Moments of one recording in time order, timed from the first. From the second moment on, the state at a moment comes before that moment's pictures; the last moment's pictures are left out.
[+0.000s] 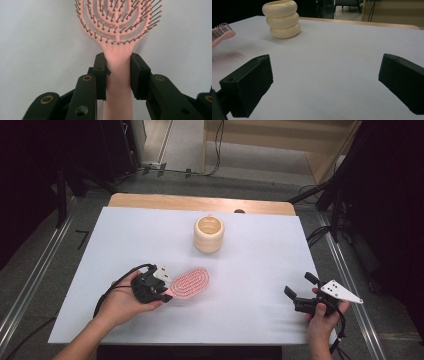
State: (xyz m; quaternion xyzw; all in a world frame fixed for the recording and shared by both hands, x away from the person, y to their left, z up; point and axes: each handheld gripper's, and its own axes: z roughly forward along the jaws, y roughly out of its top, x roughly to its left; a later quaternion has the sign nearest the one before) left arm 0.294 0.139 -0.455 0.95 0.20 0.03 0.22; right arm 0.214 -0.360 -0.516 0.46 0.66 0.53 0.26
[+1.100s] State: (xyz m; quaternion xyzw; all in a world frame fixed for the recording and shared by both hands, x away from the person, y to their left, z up) left arm 0.300 0.141 -0.433 0.90 0.20 0.09 0.37; right arm 0.214 -0.360 -0.516 0.45 0.66 0.54 0.26
